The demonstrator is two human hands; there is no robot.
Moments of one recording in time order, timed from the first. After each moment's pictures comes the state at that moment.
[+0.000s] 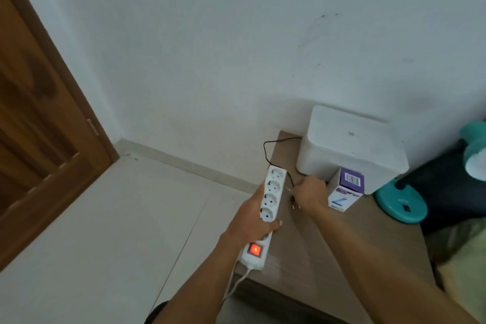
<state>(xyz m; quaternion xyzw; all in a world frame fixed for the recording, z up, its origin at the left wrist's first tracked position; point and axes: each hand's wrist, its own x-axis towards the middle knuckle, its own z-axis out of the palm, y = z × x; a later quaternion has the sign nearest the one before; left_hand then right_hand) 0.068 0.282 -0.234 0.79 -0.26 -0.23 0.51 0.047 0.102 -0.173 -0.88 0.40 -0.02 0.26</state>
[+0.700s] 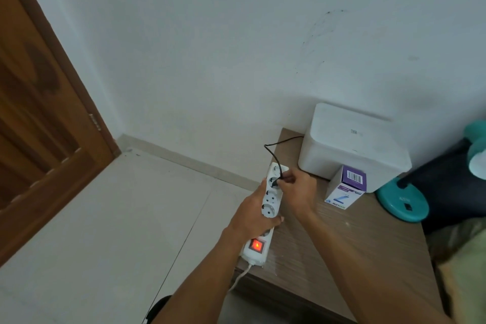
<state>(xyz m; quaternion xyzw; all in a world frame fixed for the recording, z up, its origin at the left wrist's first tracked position) 0.070 0.279 -0.240 0.80 -0.27 -0.22 0.50 0.042 0.138 -0.171 -0.85 0.29 -0.15 0.42</state>
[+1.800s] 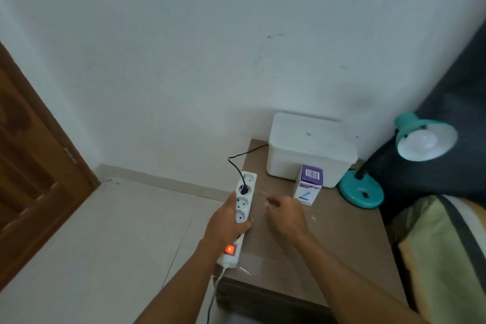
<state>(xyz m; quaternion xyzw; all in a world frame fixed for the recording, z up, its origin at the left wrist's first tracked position) 0.048 0.280 -0.216 0.88 -0.25 -0.16 0.37 -0.034 0.109 -0.180 -0.90 0.26 -0.09 0.33</state>
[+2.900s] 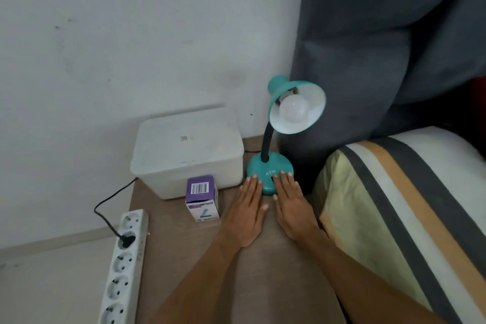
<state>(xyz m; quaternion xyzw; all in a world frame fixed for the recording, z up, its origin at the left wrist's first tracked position) -0.020 -0.011 -0.252 0.79 -0.59 -0.09 0.16 -0.149 -0.129 -0.259 -0.93 0.32 -0.15 0.11</state>
